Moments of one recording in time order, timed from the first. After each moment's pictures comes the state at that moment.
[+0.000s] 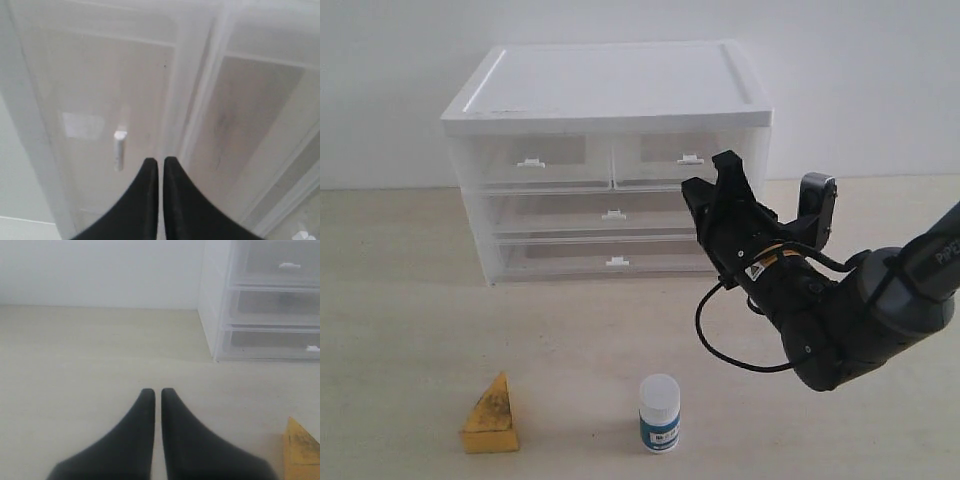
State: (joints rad) left arm 0.04 0.00 0.00 -0.09 0.30 0.04; right arm 0.53 2.10 -0.87 0.08 -1.22 1.39
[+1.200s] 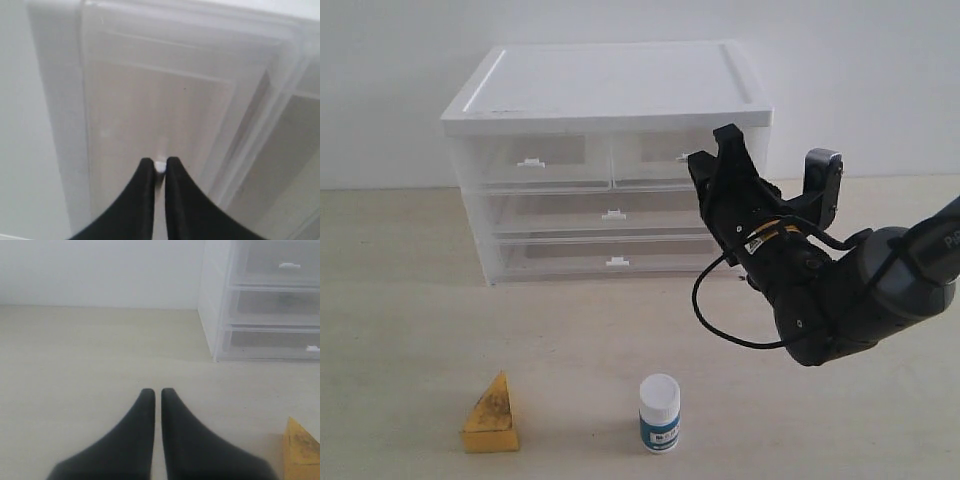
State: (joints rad) left arm 0.04 0.00 0.00 -0.09 0.30 0.04; right arm 0.54 2.06 -0.91 0.17 -1.17 1.31
